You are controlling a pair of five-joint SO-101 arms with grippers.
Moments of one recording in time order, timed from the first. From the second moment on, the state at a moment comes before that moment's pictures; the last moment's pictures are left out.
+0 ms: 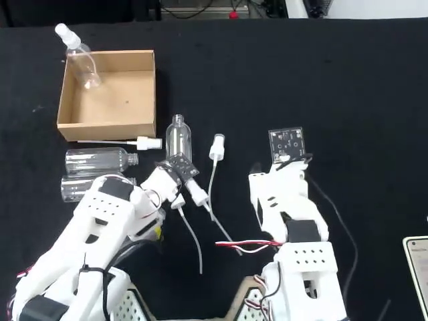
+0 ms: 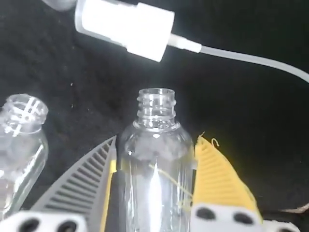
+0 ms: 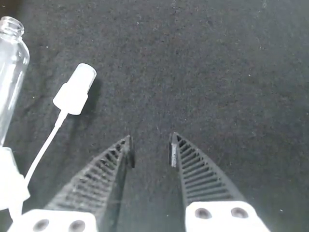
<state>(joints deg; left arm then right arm) 12.2 -35.4 60.4 64.0 -34.6 -2.2 -65.4 83.9 32.2 5.9</state>
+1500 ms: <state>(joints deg) 5.7 -73.0 67.6 59.6 -9.4 -18.2 -36.4 50.1 47.0 -4.3</state>
